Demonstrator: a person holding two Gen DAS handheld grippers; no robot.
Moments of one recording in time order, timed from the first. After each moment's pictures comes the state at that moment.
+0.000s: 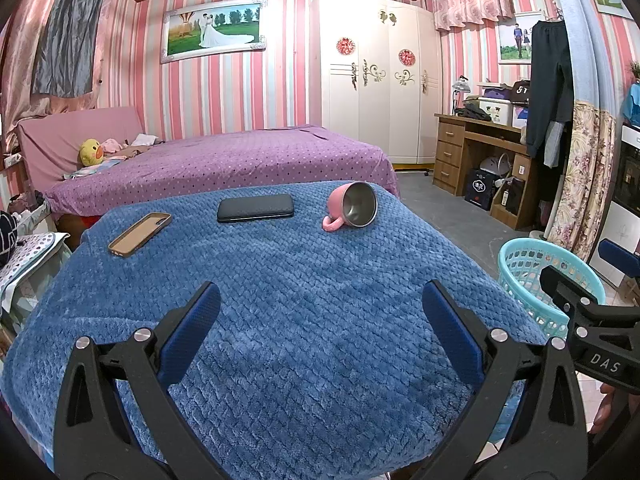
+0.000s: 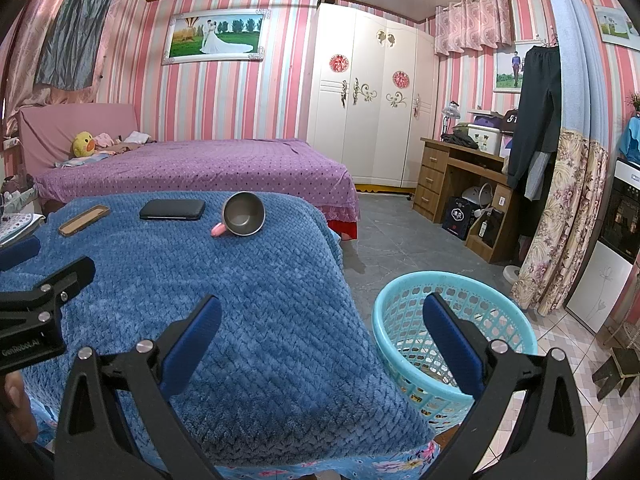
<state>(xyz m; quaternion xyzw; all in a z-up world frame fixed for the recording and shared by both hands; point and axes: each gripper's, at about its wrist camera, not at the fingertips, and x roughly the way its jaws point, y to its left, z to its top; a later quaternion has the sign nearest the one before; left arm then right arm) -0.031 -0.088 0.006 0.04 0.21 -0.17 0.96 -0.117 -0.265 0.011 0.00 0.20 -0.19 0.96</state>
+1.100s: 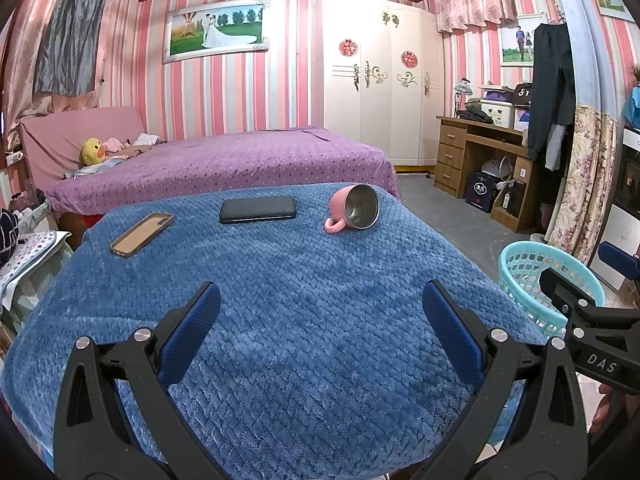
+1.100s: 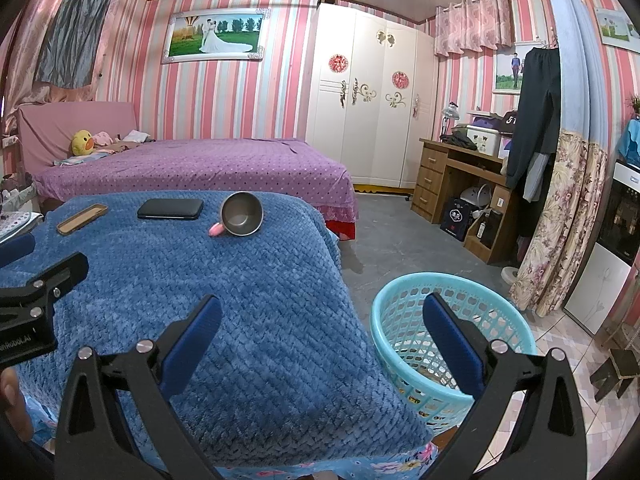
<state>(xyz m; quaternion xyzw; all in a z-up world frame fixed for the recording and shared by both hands) -0.030 -0.084 0.015 0.04 0.21 -0.17 0.96 -0.119 -0.268 0.010 0.00 0.20 -0.19 0.96</state>
